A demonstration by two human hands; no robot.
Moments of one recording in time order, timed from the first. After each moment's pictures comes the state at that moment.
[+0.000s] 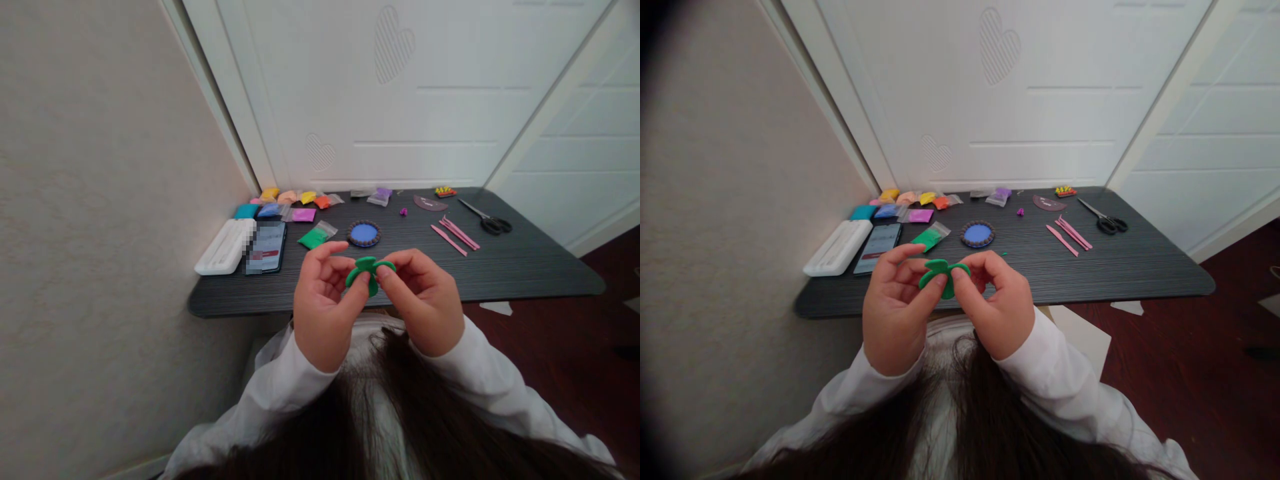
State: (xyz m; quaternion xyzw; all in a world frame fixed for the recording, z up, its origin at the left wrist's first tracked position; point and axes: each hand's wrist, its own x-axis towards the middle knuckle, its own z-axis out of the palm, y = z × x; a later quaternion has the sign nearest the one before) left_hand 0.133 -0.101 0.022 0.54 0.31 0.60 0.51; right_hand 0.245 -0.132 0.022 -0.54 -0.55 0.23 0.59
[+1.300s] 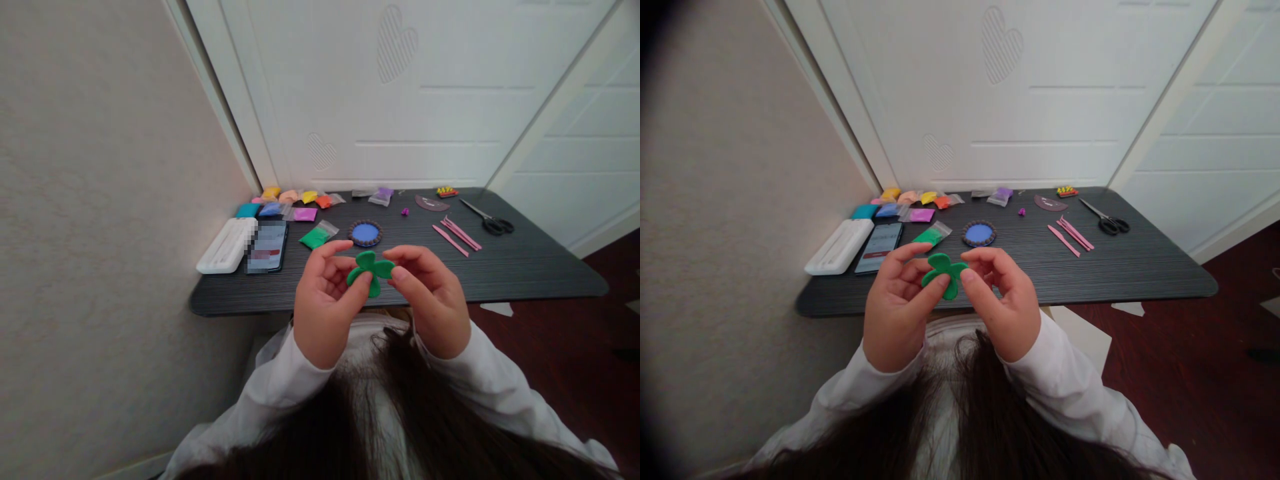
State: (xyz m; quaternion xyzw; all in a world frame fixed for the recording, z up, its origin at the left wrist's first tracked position) left_hand 0.130 -0.097 0.021 0.53 0.29 0.57 0.56; right_hand 0.249 -0.132 0.020 -0.48 -0.53 0.28 0.64
